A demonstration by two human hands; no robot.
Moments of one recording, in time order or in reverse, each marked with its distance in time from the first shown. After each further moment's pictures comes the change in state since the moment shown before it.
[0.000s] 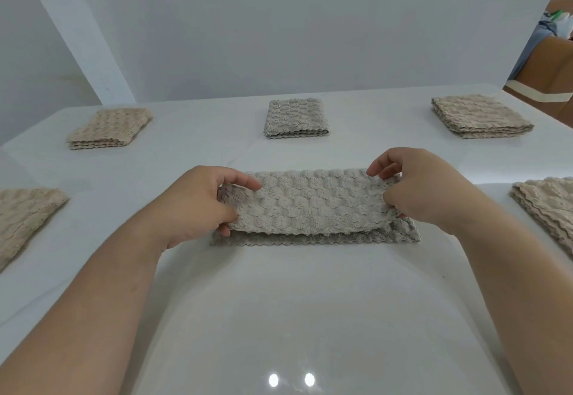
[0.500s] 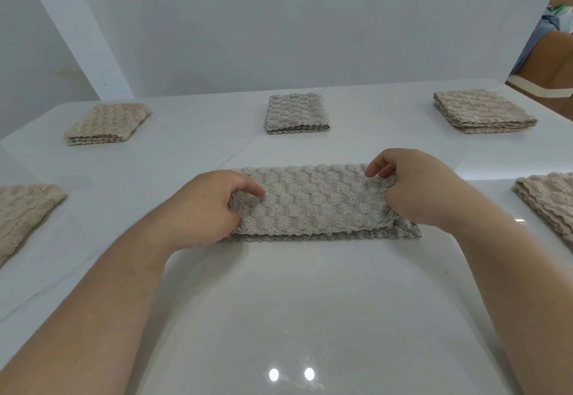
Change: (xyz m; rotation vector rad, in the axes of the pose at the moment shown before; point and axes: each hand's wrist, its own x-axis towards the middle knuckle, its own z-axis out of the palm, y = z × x) left_hand -0.002 0.001 0.008 0.321 -0.035 0.070; right_hand -0.003 -0.005 0.005 -0.164 -0.039 -0.022
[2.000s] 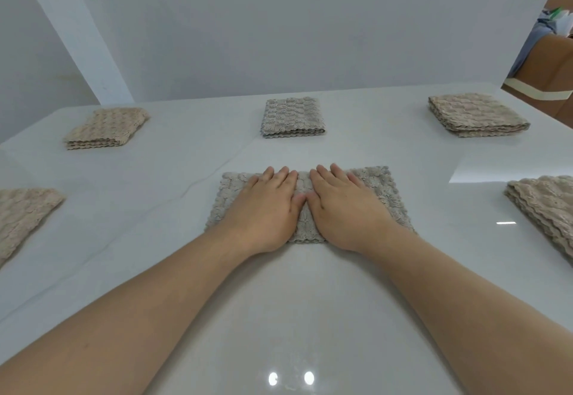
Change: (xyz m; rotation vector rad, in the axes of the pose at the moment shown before) left_hand 0.048 0.029 0.077 0.488 0.039 0.135; right_hand 0.016 -0.017 0.080 -0.410 -0.040 -0.308
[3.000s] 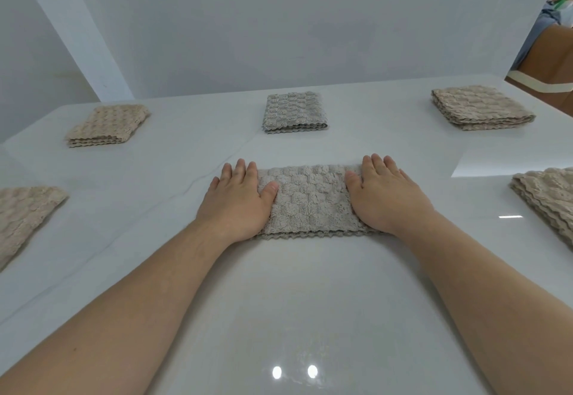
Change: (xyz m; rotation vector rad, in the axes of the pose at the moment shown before) left_hand -0.004 -0.040 -0.003 -0.059 -0.073 -0.291; right_hand 0.000 0.040 -0.009 0.068 -0.055 0.367
